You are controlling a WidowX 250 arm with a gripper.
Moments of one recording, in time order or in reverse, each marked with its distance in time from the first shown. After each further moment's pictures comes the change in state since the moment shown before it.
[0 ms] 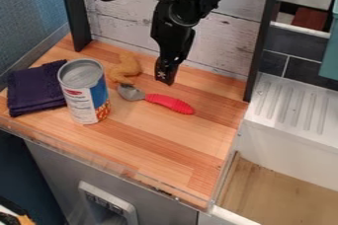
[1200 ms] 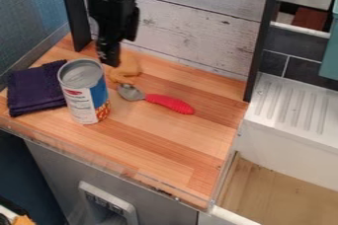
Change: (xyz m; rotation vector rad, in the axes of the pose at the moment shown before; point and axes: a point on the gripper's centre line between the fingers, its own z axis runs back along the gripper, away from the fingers) arm 0.090 0.029 0.024 0.021 -0.007 0.069
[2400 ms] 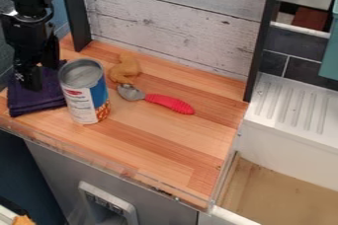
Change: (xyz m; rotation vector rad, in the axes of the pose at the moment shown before) arm 0.092 0.049 -0.066 0.218 0.009 0.082
